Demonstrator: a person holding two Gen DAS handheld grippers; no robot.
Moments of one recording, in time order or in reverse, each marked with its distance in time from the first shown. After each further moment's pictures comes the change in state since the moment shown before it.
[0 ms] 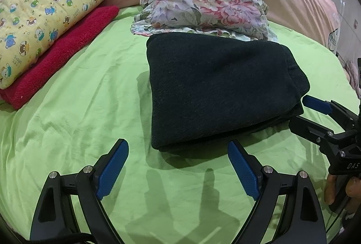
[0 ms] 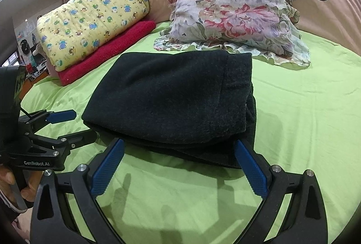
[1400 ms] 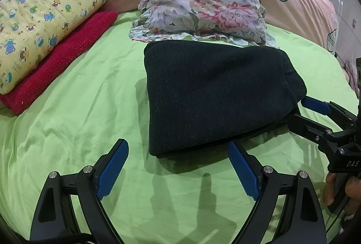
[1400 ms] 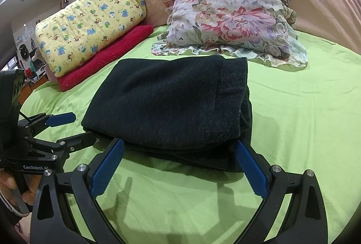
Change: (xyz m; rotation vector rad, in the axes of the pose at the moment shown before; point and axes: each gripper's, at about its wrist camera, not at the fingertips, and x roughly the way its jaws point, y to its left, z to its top) left arm -0.005 -0.003 0.002 0.009 -0.024 0.000; right arm -0.003 -0.003 0.004 0.020 -0.021 0.000
